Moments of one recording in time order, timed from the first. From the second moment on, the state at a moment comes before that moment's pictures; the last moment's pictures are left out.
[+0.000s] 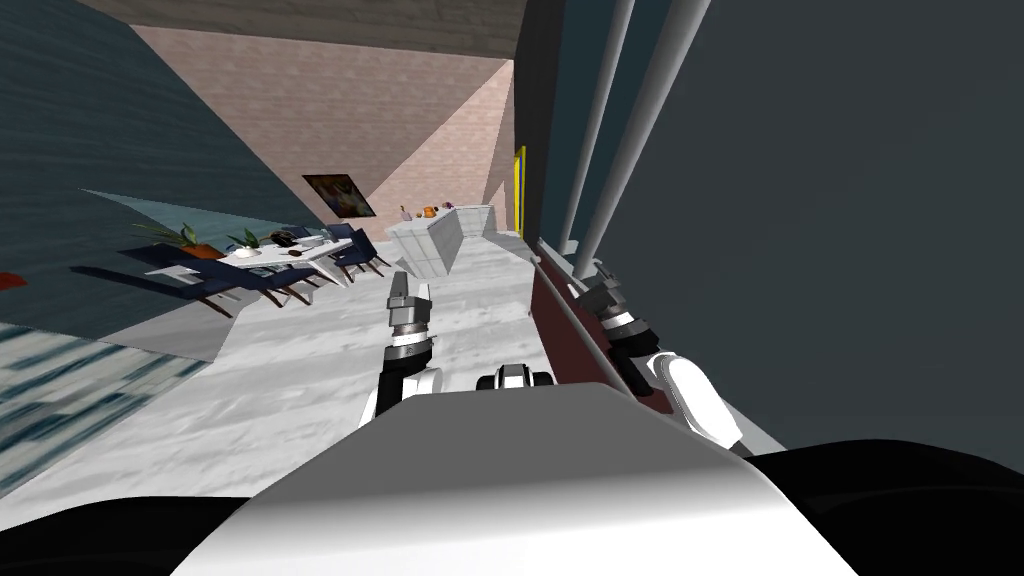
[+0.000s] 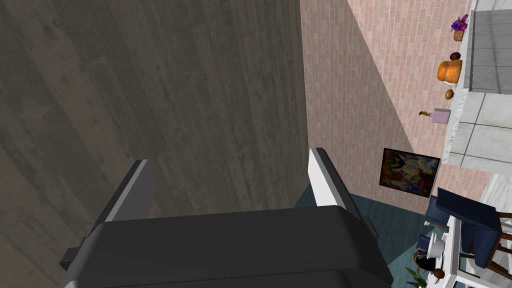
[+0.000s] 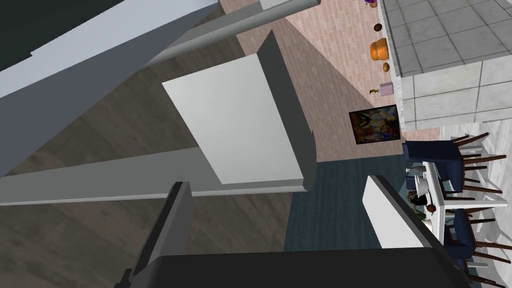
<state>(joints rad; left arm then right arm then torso) 0.52 -0.01 -0.05 -2.35 -0.11 -0.36 -0.01 0.48 -0.28 -0.15 -2.40 1.26 -0.31 1.04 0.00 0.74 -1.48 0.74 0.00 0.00</state>
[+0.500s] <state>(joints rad) 0.52 -0.01 -0.05 -2.35 -0.11 -0.36 -0.01 0.54 -0.32 -0.18 -2.48 1.26 -0.29 0.98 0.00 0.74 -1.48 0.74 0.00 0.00</state>
